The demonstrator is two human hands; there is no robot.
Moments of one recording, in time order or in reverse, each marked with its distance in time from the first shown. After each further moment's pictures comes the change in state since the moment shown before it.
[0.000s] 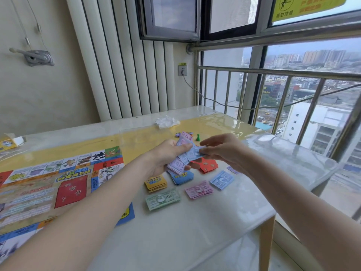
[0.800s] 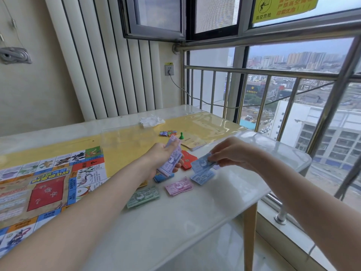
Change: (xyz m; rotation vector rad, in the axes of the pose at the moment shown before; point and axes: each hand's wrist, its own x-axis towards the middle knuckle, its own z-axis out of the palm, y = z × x) left_hand 0.013 -0.011 0.032 0.092 0.166 0.011; right_hand -0.012 0.014 -0.059 -0.265 0.018 0.196
